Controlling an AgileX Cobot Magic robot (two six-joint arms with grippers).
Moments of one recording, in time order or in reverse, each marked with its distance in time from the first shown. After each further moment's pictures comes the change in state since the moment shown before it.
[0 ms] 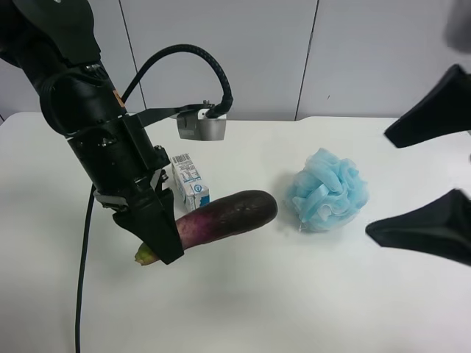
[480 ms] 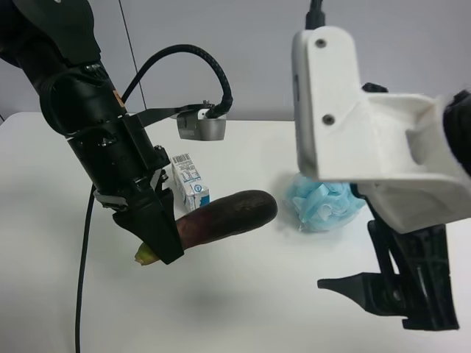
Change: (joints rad) left arm 0.000 0.000 0.000 0.000 0.000 0.003; right arm 0.338 0.201 -0.003 -0.292 -0.062 0.000
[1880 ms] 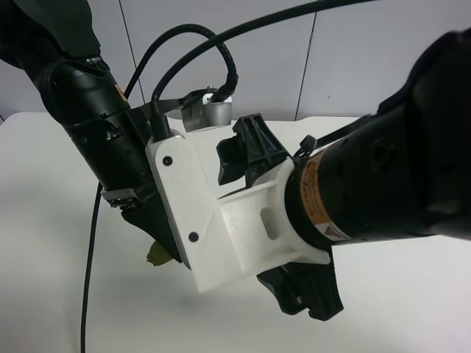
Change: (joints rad) left arm 0.000 -0.003 0.000 -0.087 0.001 0.001; right arm 0.127 0.267 -0.001 -0.315 -0.204 -0.003
